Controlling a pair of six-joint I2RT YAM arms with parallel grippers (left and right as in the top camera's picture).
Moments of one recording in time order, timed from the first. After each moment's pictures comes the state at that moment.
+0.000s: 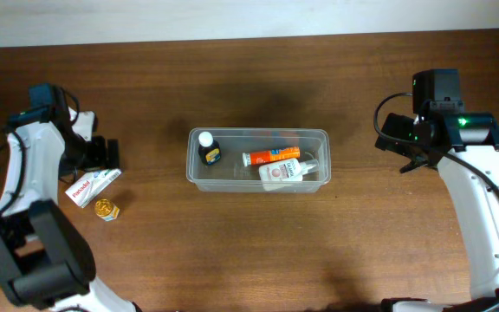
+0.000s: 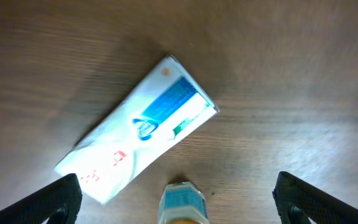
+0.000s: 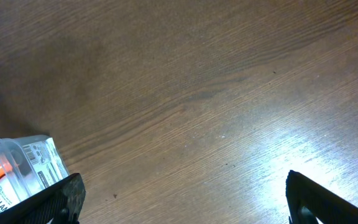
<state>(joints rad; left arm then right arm) 0.29 1.89 1.47 -1.04 0.01 0.23 -0.04 1.47 1.38 -1.10 0.21 0.41</state>
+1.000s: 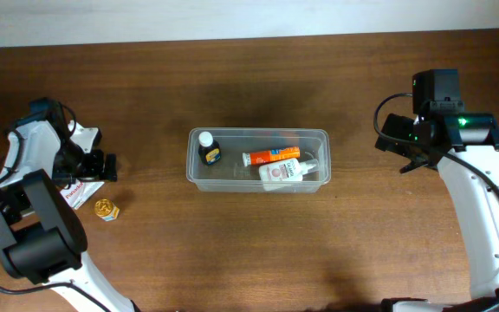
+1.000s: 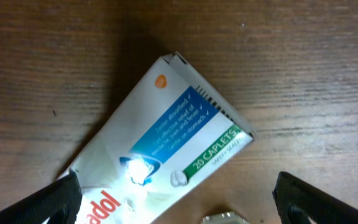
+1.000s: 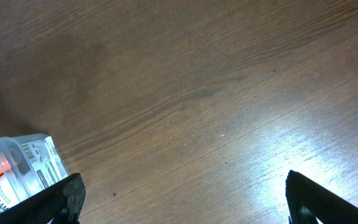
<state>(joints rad) 0.37 2.06 1.50 -1.03 0.02 0.38 -0.04 1.47 1.38 -1.11 0.21 0.41</state>
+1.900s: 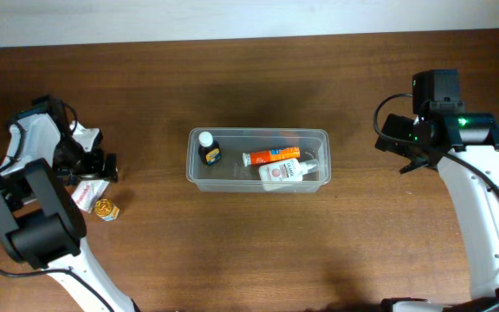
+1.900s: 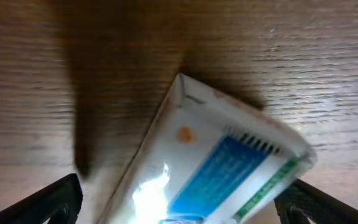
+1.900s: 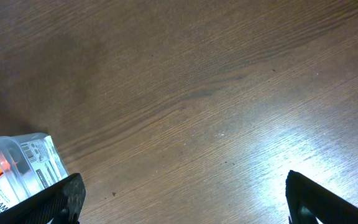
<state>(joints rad) 0.37 2.17 1.60 -1.10 0.02 0.38 -0.04 1.47 1.38 -1.11 0.21 0.41</state>
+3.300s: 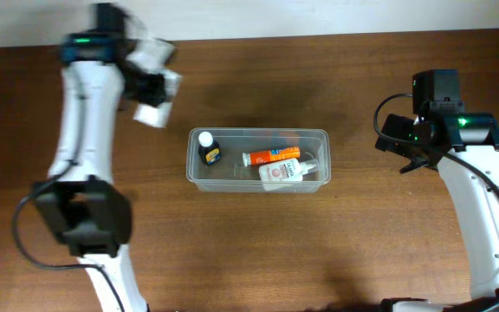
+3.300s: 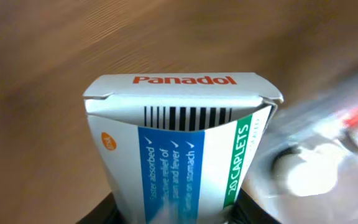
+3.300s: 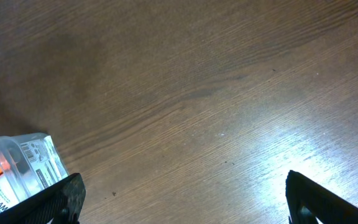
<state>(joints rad) -0.08 2.14 2.16 -1.27 0.20 0.44 -0.04 1.47 1.38 -1.11 0.21 0.41</state>
